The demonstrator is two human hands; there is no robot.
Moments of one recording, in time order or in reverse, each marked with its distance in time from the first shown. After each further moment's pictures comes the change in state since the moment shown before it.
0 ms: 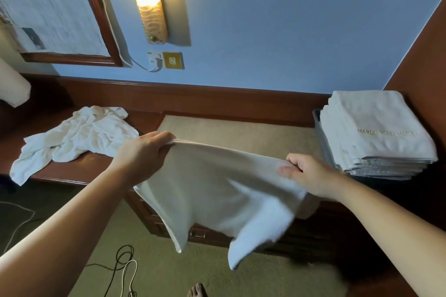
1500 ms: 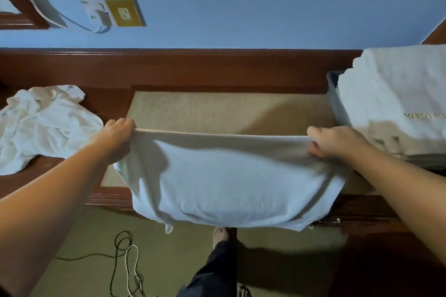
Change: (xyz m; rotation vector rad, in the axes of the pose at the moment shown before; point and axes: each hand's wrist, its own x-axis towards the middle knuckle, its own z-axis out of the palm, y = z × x) left_hand 0.129 -0.195 0.206 0.273 -0.704 -0.300; right_hand 0.200 0.178 -0.026 -0.899 -0.079 0.191
